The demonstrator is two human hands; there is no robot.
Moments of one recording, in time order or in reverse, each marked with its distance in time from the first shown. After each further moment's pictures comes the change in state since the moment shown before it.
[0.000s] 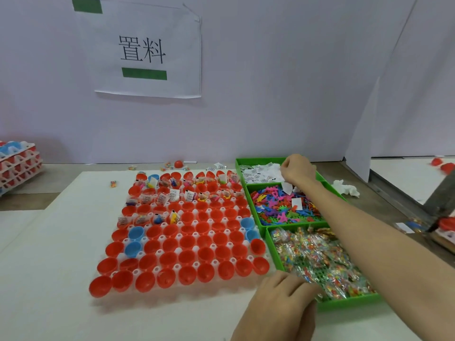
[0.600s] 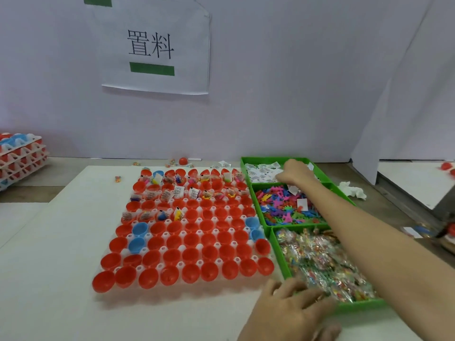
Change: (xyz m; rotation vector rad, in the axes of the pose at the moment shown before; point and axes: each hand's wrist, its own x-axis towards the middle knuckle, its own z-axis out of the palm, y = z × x) left_hand -0.003 -0.001 0.000 0.127 -0.261 -0.029; right_hand -0.007 -0.023 0.000 -0.092 -0.247 -0.032
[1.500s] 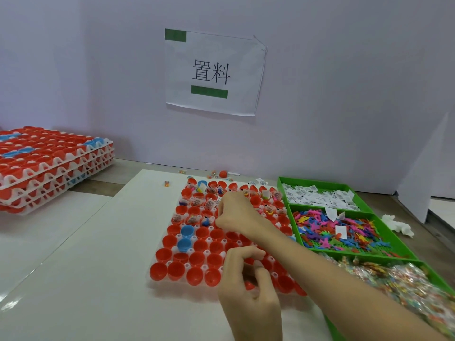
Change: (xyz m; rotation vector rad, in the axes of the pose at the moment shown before) left_hand 0.032 -0.032 -0.033 -0.256 1.086 -0.887; right_hand -0.136 -0.178 0.055 0.123 -0.211 -0.564
